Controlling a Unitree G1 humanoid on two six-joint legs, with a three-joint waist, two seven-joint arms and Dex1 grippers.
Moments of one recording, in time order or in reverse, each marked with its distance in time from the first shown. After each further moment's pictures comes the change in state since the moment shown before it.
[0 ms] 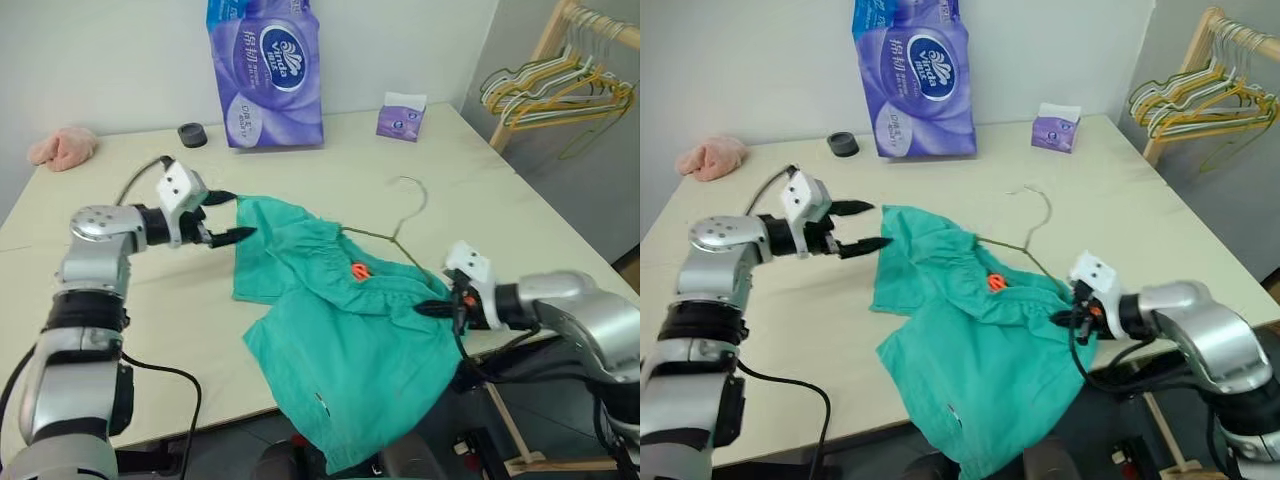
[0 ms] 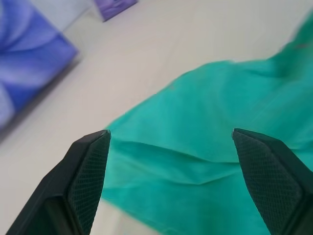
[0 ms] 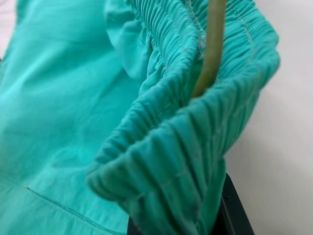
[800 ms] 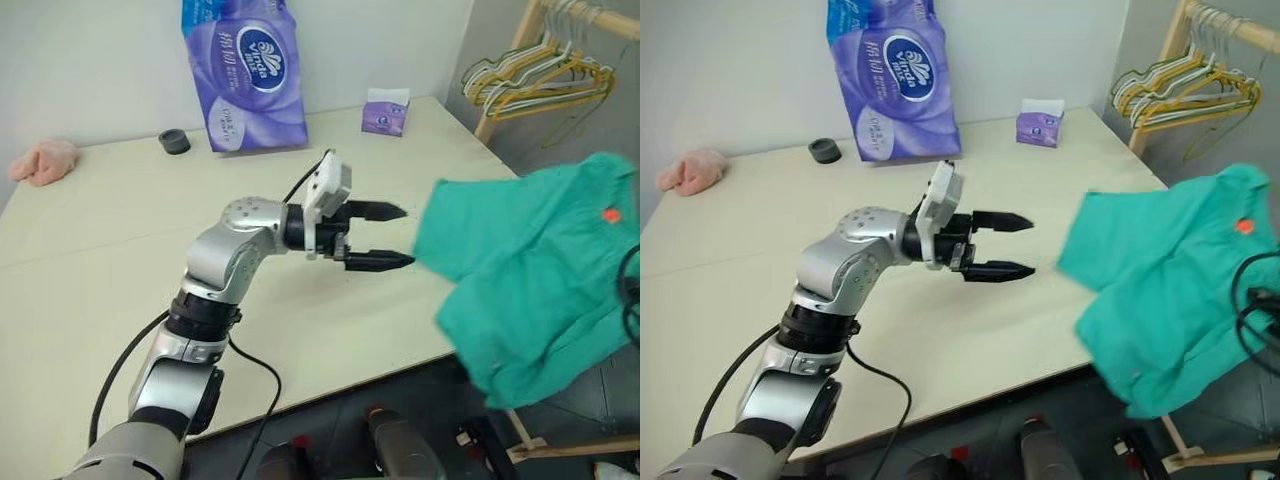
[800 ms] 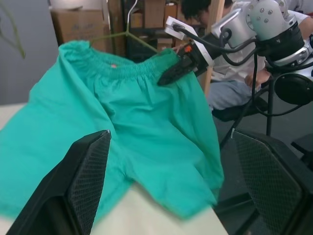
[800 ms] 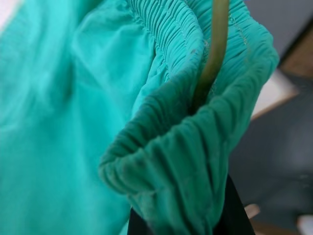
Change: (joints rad) left arm -0.166 -0.408 -0.199 -0.469 -0.184 0.387 0.114; right arm -0.036 -0.066 -0.829 0.085 -0.074 0.408 -0.516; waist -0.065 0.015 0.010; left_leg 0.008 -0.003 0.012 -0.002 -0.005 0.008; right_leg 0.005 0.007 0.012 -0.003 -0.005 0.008
